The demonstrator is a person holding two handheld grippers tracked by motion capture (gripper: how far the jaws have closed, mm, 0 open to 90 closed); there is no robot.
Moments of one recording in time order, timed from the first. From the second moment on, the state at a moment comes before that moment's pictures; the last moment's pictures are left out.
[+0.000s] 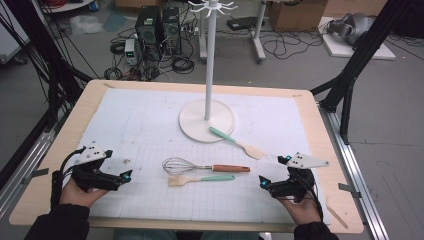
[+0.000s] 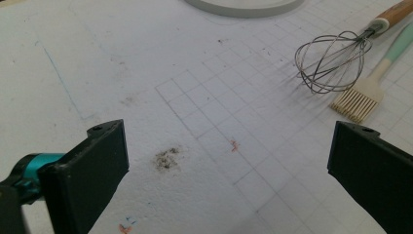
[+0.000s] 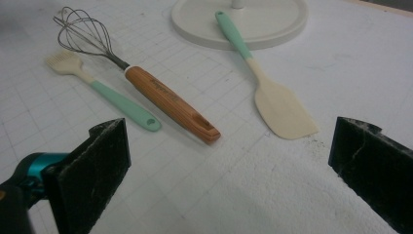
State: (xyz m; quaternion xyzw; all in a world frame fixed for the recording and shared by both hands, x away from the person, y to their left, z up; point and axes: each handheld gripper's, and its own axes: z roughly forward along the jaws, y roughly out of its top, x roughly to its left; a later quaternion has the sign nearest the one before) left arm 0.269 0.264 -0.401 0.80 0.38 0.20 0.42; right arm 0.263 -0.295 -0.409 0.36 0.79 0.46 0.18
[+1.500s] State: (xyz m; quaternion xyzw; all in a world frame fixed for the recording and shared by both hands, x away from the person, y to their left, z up) left arm 0.265 0.260 -0.400 0.80 0.37 0.19 0.43; right arm 0.266 -0.293 -0.407 0.35 0.80 0.47 0.17
